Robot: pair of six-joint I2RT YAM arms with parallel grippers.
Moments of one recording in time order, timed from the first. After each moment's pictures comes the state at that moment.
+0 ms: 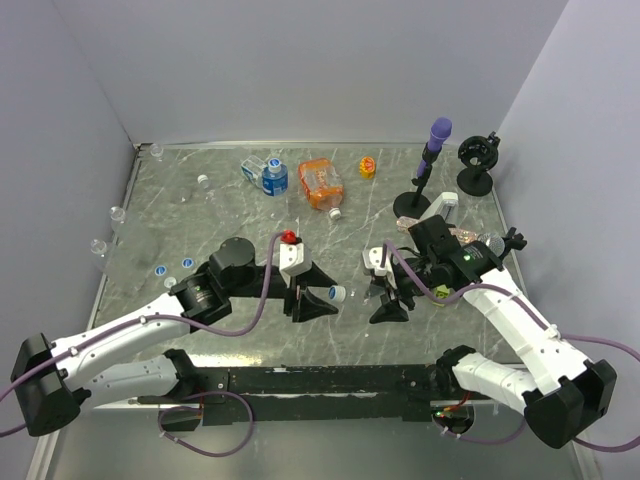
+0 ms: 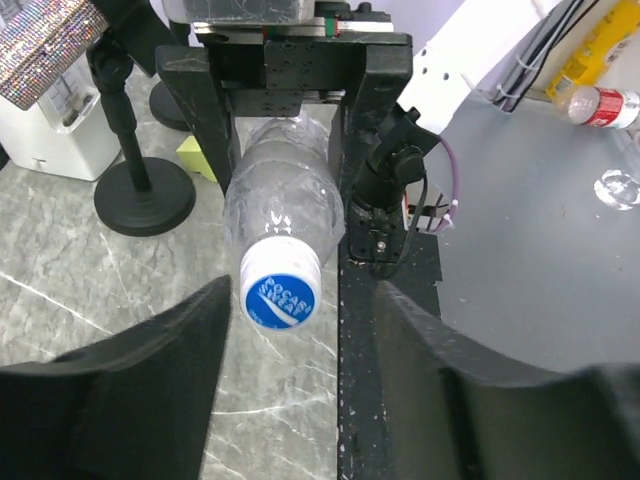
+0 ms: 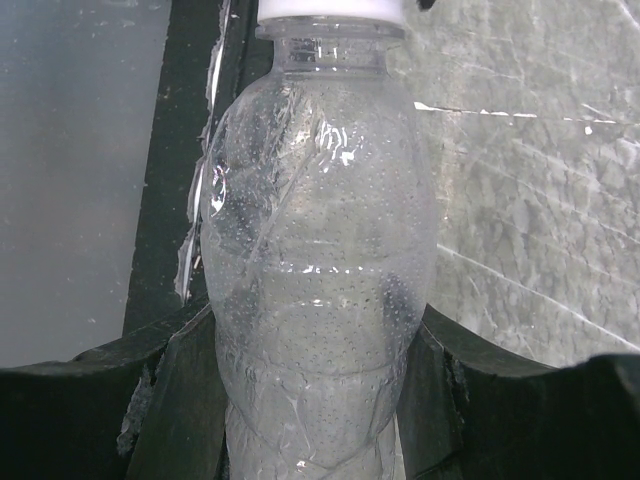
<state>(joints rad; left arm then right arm) -0.93 0.99 0.74 0.15 0.63 -0.09 0.47 1.01 0.98 -1.07 -0.92 -0.93</state>
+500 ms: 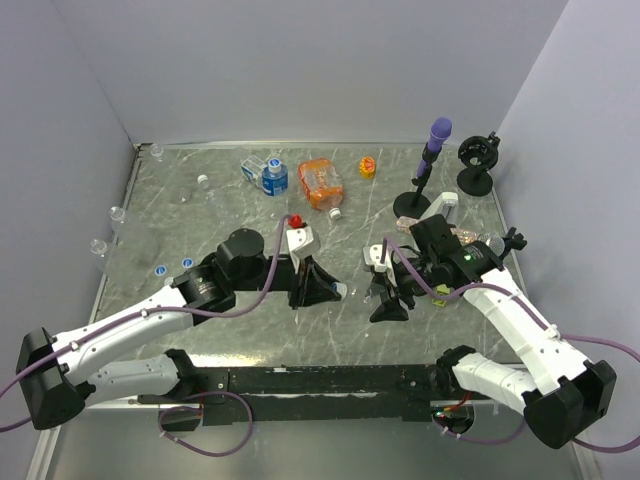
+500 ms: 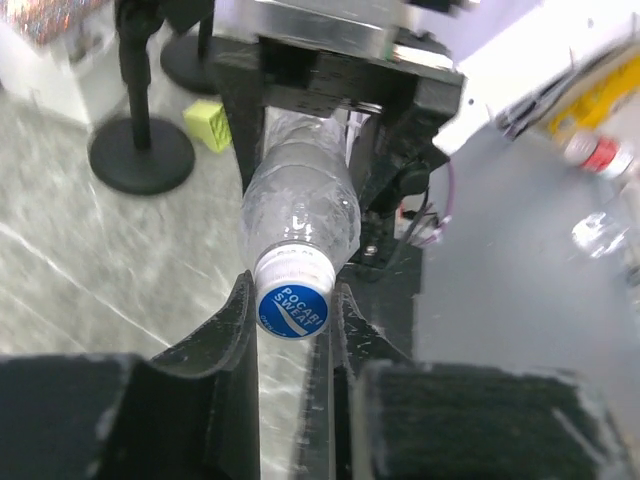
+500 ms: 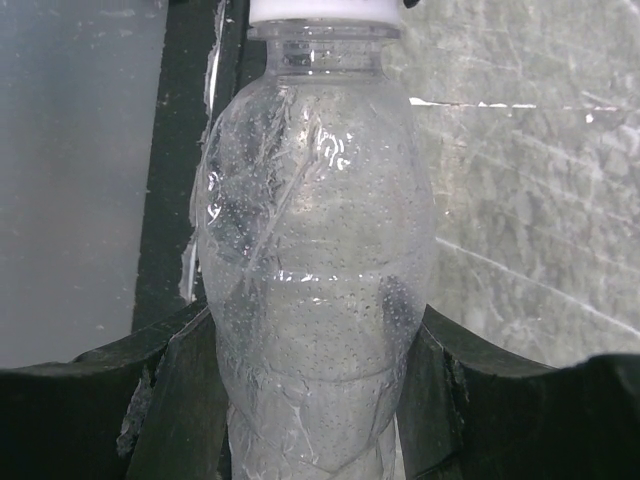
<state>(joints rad) -0.95 1.04 0.84 0.03 0.54 -0.20 0.46 1.02 0.97 -1.06 -0.92 -0.89</state>
